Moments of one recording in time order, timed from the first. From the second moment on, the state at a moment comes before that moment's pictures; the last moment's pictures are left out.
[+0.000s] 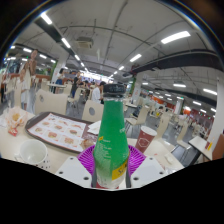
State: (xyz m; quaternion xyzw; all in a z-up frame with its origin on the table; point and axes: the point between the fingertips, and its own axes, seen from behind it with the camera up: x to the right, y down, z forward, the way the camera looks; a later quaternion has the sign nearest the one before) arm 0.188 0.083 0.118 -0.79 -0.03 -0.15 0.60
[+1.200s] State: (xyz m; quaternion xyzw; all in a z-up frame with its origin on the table) arm 0.149 -0.093 0.167 -0.88 0.09 -0.10 0.45
